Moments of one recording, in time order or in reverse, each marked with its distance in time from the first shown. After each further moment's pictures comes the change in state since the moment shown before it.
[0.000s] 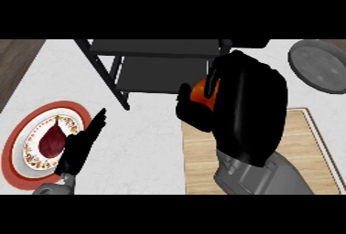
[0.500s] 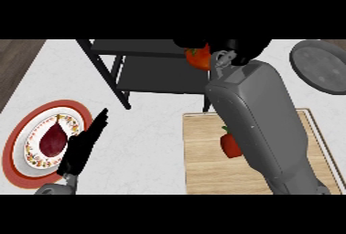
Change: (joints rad) left arm 0.001 -0.013 0.000 0.001 -0.015 0.000 -0.012; right arm -0.324 0.009 -0.300 0.470 -0.035 -0.057 -0.120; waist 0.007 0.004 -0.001
